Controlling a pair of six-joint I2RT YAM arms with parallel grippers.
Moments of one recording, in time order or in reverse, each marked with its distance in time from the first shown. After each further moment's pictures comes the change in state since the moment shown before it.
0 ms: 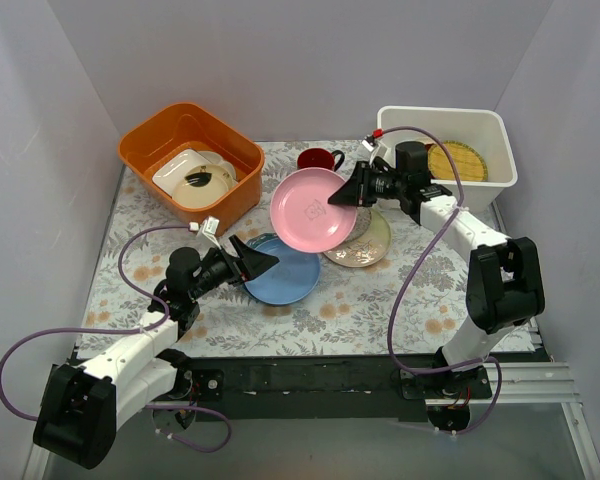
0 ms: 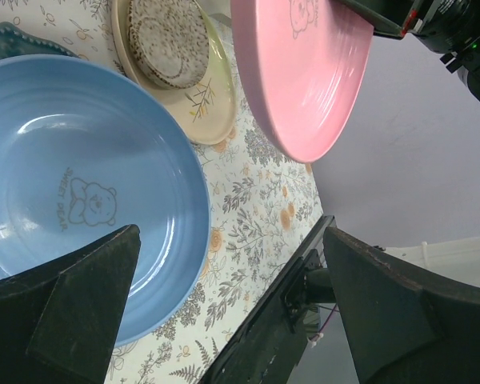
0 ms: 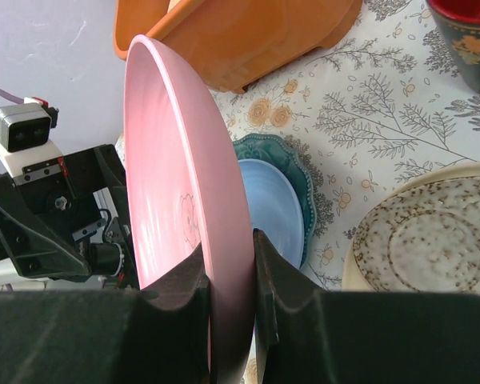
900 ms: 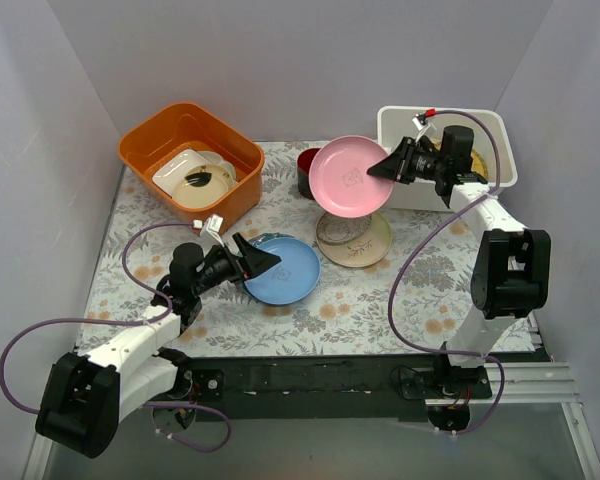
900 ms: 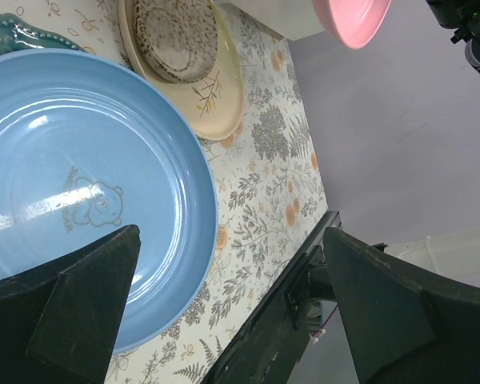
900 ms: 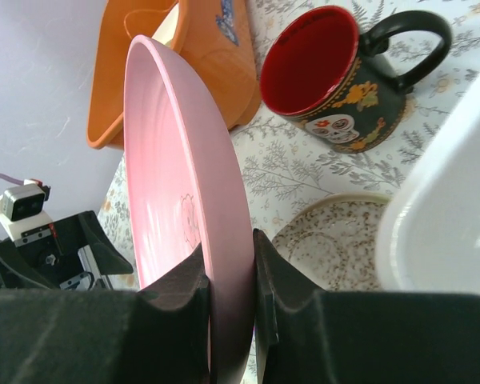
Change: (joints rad) left arm 0.000 0.063 0.026 -0.001 0.013 0.012; right arm -0.252 0.075 0.109 0.030 -0.060 0.031
